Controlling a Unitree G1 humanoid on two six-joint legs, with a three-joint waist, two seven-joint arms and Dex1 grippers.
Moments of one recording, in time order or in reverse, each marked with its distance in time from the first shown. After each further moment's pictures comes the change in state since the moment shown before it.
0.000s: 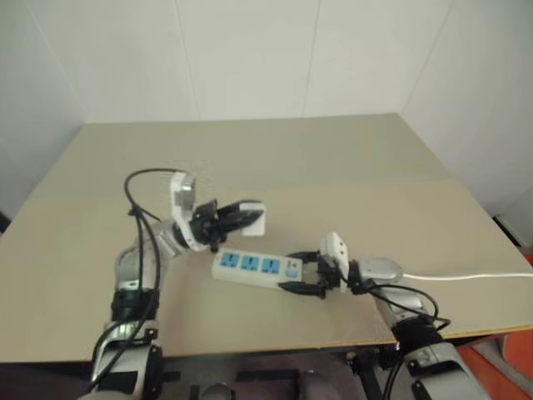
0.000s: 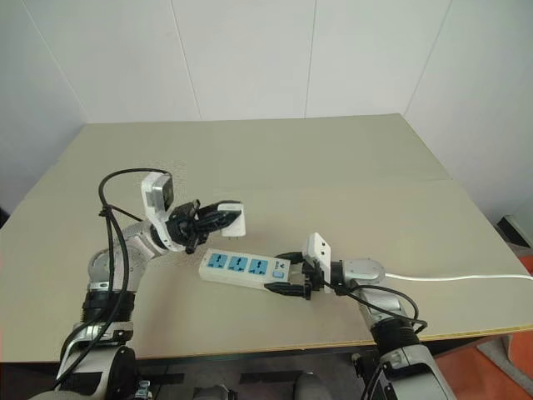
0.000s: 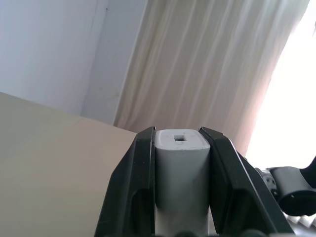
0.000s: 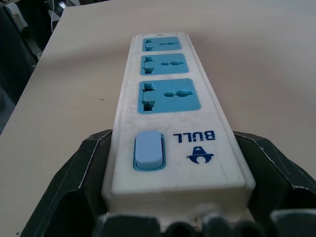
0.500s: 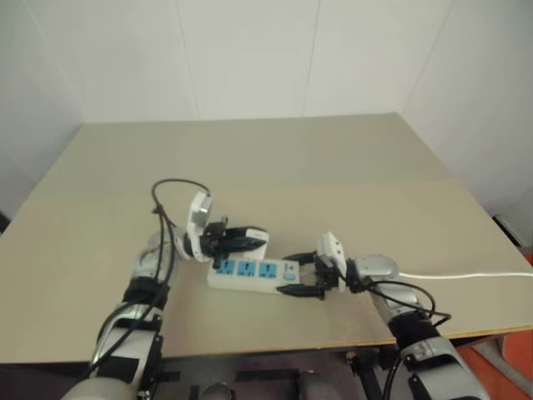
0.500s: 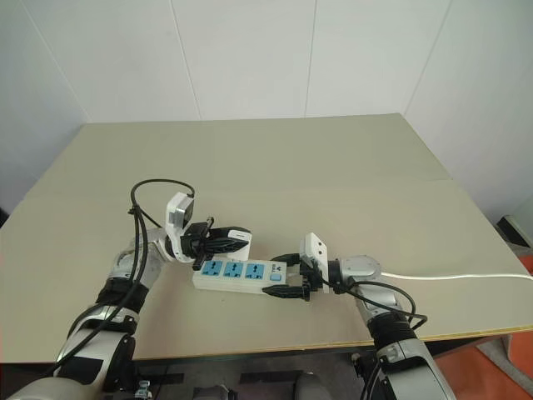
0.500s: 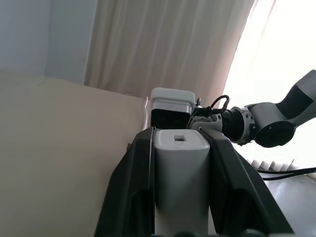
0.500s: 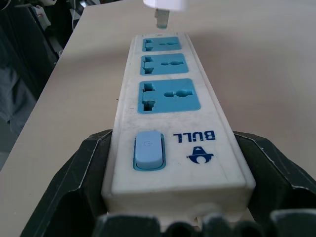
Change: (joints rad) left arm -0.104 0.032 -0.170 0.404 0.084 -0.264 -0.186; right arm -0.026 0.005 0.013 0.028 0.001 0.001 0.061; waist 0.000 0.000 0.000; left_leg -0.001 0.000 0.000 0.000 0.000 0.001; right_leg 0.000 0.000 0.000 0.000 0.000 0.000
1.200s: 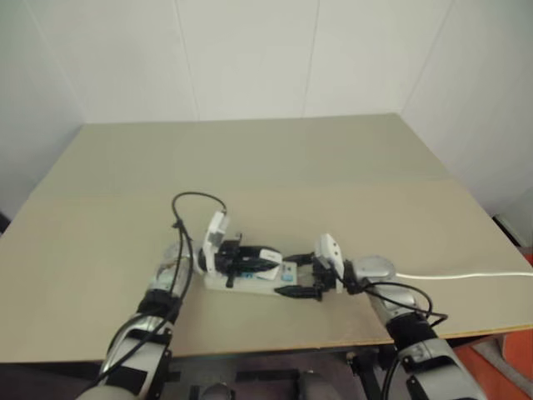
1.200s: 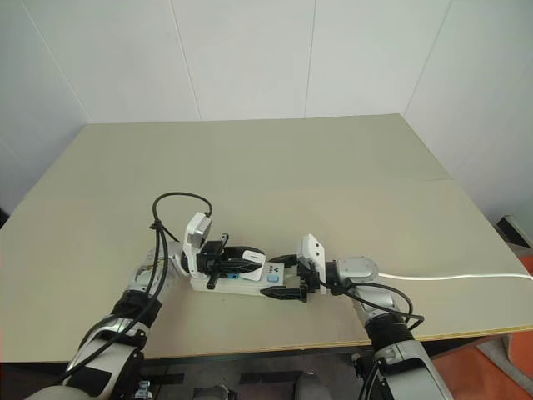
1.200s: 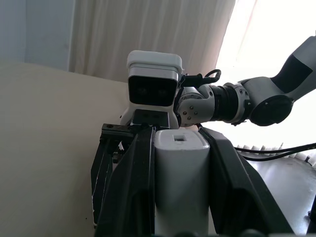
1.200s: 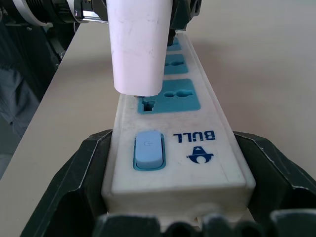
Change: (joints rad) left arm 0.066 -0.071 -0.073 -0.014 0.038 -0.132 -0.001; right arm 0.007 0.017 0.005 -0.010 -0.005 0.002 -0.011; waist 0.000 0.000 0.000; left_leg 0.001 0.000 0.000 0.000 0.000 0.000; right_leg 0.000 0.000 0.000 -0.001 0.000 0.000
